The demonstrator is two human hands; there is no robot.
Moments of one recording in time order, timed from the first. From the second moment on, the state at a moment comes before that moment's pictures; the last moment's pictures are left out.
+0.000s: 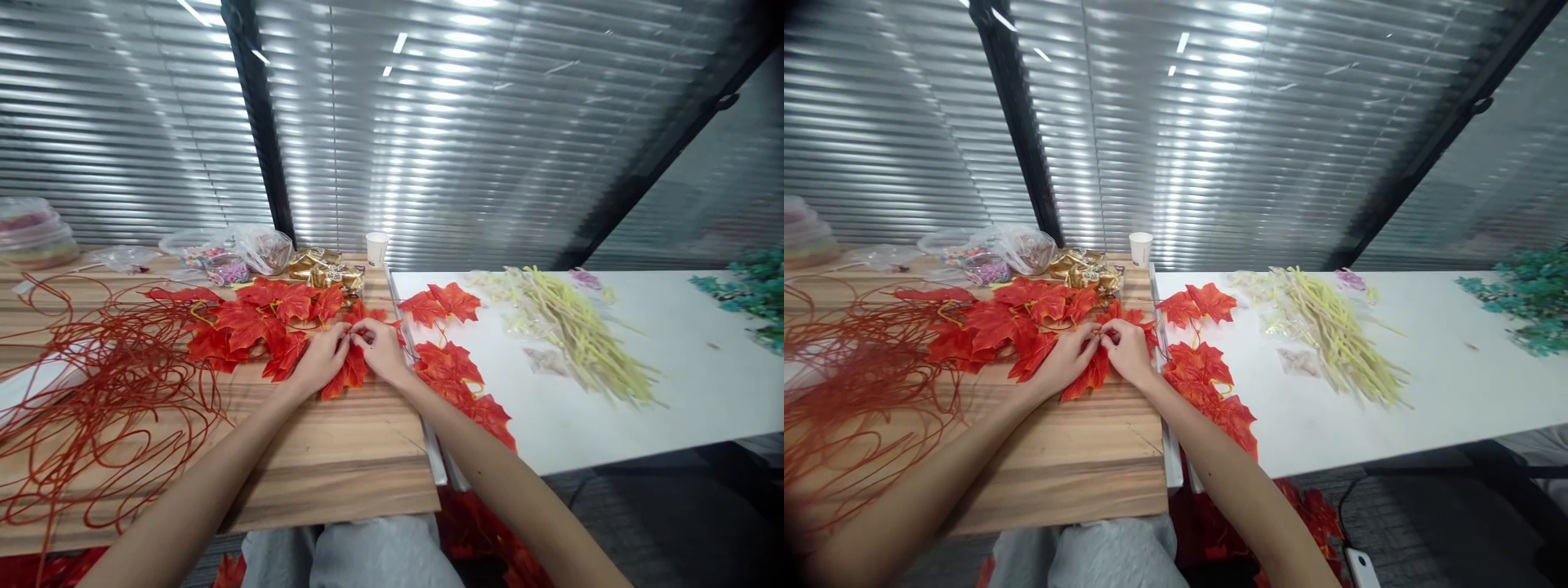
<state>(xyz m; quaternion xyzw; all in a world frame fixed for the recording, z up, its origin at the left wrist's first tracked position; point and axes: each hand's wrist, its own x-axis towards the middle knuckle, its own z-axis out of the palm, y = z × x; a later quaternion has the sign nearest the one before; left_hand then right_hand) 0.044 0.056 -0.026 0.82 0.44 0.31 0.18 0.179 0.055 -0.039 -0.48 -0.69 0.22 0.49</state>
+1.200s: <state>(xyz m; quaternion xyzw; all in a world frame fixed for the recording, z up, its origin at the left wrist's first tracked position) 0.040 0.058 -0.030 0.81 0.43 0.34 0.21 0.177 0.051 -0.032 -0.46 -0.70 0.20 0.51</state>
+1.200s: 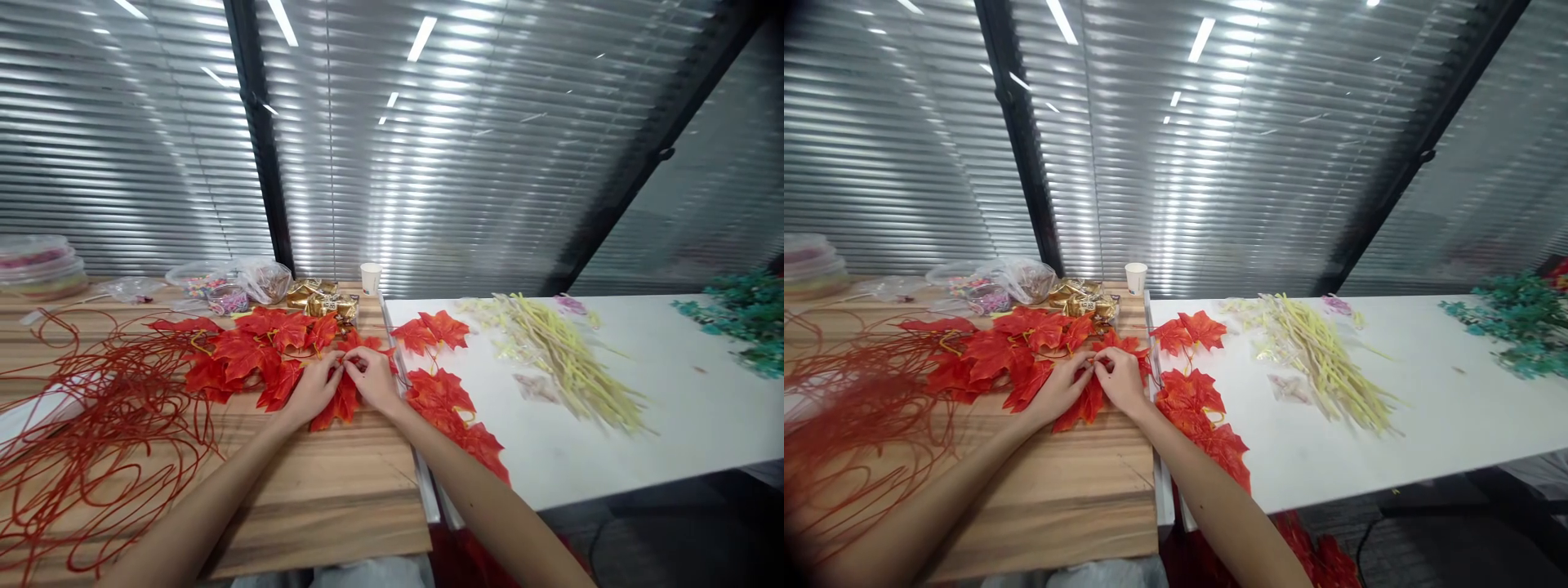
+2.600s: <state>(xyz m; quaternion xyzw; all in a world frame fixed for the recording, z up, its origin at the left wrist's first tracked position) 0.035 0.061 -0.018 0.76 0.41 0.35 0.35 0.181 0.047 -0.027 -0.45 -0.69 0.23 0.52</state>
